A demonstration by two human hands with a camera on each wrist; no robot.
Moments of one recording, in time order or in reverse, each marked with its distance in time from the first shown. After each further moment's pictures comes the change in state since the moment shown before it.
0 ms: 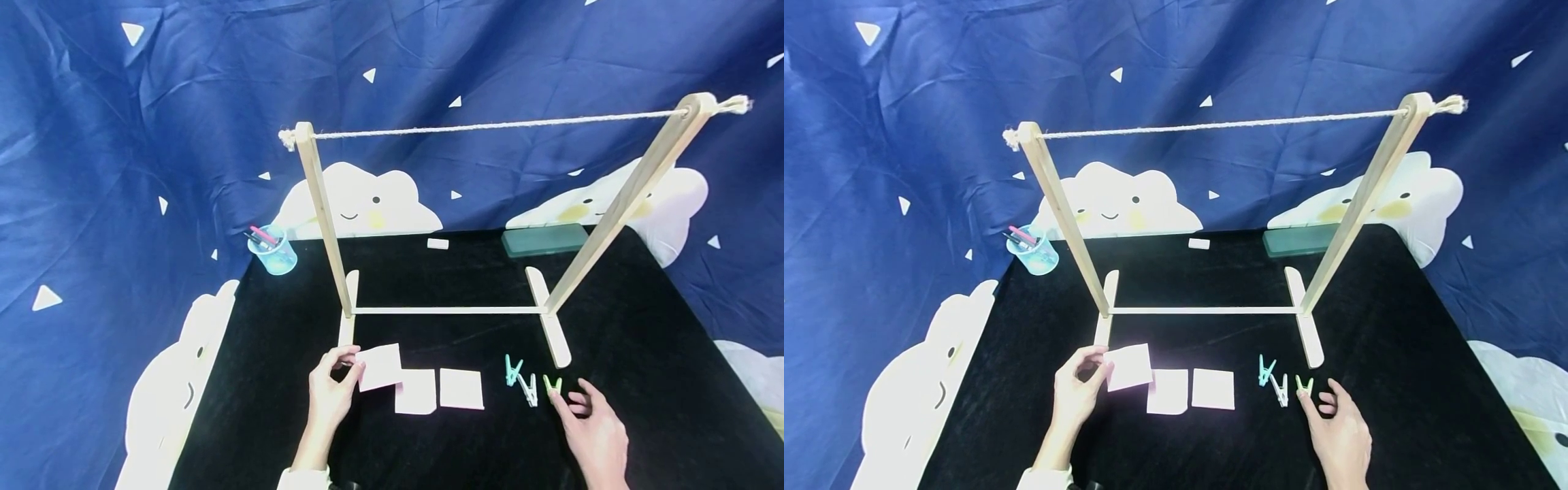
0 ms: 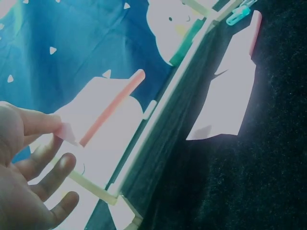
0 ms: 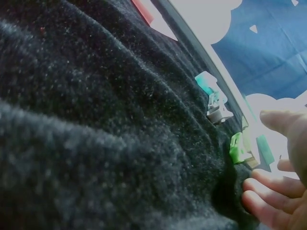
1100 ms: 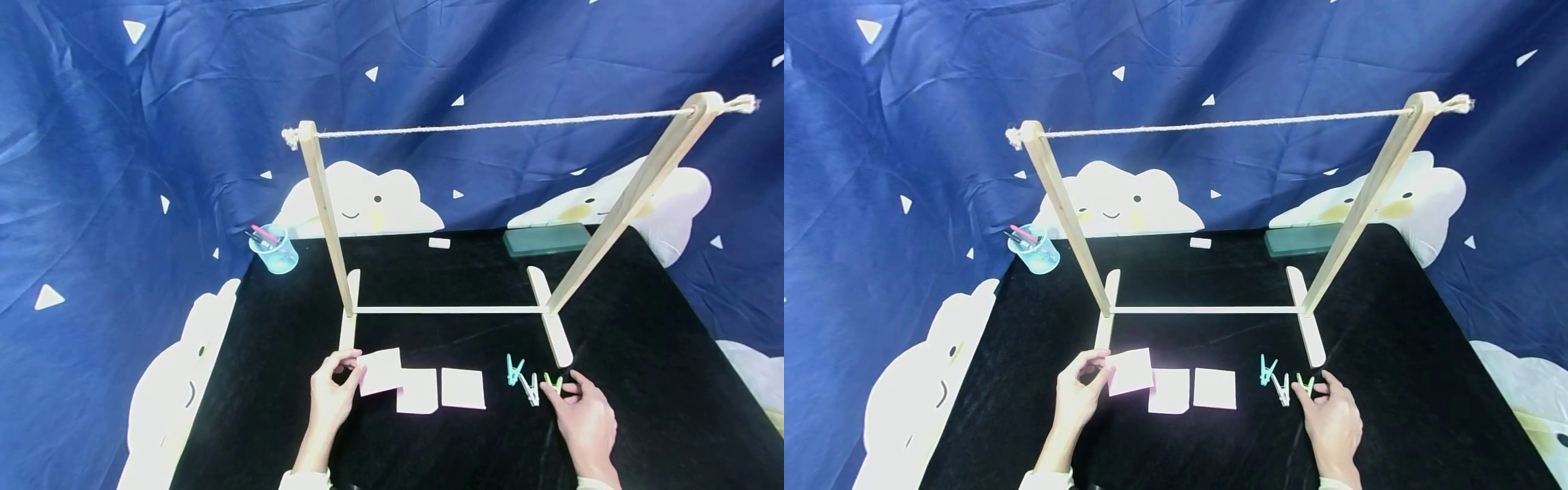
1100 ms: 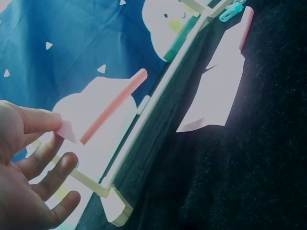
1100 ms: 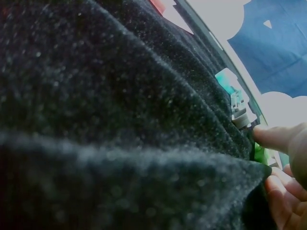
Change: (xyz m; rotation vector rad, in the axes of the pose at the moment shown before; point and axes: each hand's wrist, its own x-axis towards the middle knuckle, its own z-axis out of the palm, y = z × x) left_hand -0.004 -0.009 -0.003 0.016 -0.033 -0.009; right_hand 0.015 0.000 0.019 -0.022 0.007 0.007
